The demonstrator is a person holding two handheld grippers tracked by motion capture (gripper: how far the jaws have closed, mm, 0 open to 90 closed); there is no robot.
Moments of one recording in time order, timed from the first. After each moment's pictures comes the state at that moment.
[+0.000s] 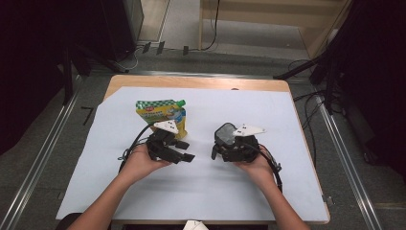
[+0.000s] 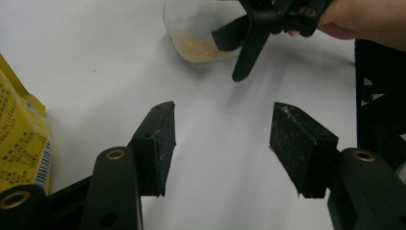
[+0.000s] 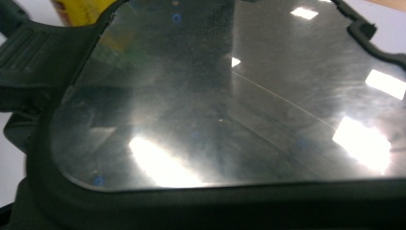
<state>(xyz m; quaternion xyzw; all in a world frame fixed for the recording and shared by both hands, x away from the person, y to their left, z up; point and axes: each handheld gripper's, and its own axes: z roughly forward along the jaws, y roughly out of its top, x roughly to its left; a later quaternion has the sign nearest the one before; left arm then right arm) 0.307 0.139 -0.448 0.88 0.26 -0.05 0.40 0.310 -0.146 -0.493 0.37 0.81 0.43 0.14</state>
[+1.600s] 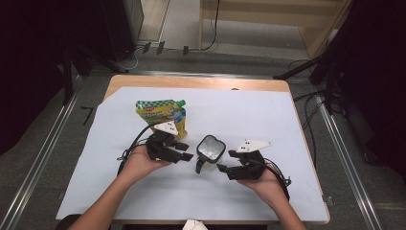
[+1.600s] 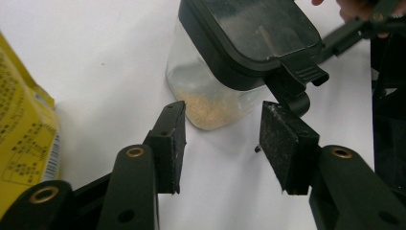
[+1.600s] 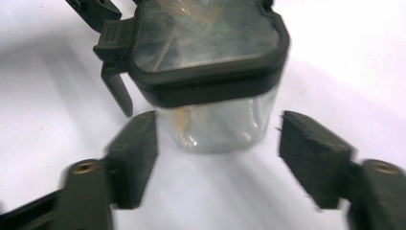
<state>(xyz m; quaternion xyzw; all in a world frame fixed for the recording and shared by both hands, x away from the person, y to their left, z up) 0.306 0.139 -0.454 0.88 0.26 -0.04 0.39 0.260 -0.160 -0.478 0.33 0.84 0.43 0.06</state>
